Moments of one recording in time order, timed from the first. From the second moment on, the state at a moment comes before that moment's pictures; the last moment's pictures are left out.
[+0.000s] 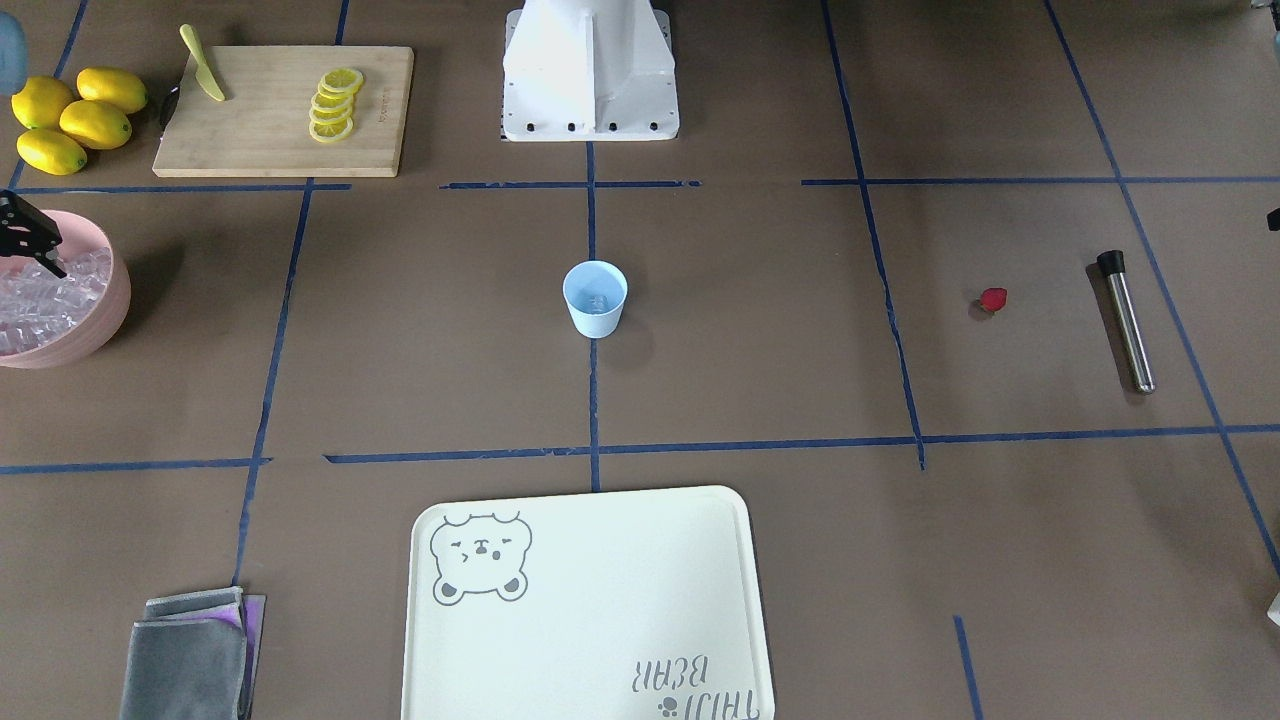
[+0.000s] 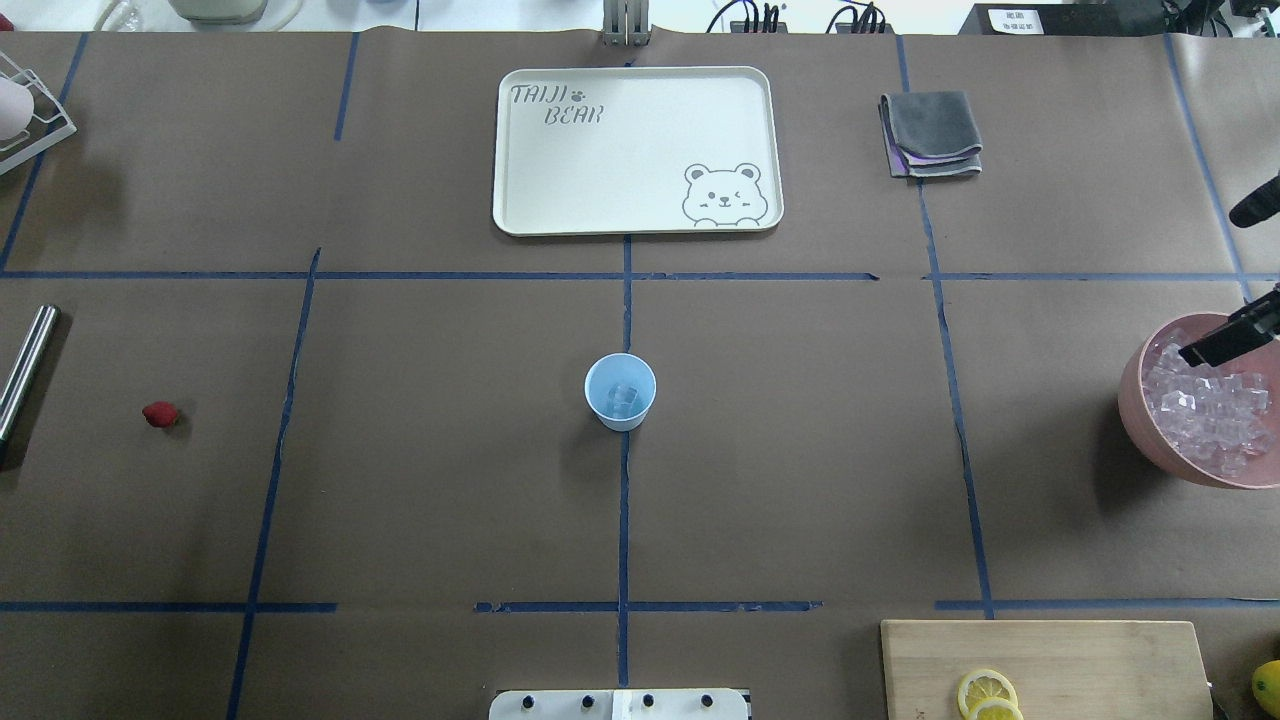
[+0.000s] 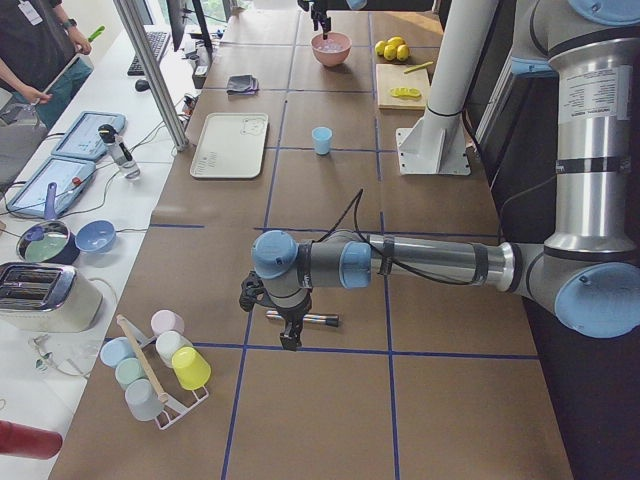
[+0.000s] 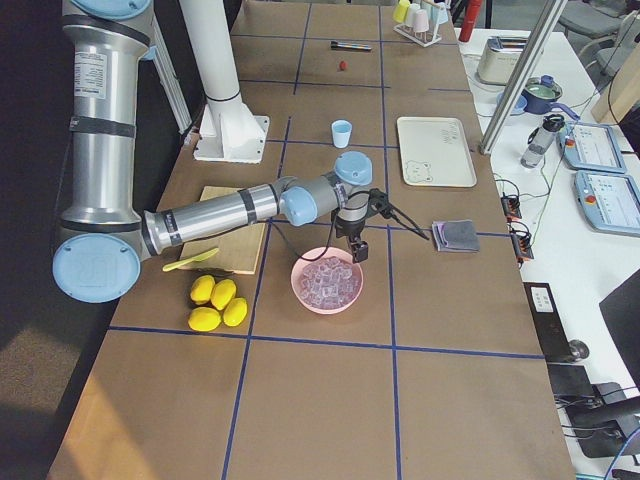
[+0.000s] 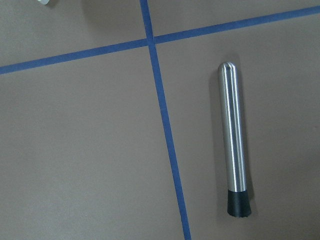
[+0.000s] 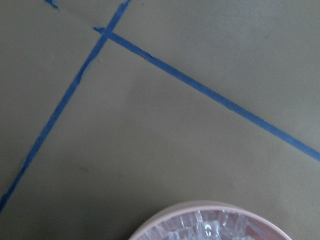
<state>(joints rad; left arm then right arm) -1.50 -1.49 -1.71 -1.46 -2.36 0.18 1.15 -1.71 1.90 -1.36 2.24 0.06</state>
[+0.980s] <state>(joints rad) -1.50 -1.49 -1.72 -1.46 -2.36 0.18 1.11 -1.78 1.80 -1.23 2.19 0.07</state>
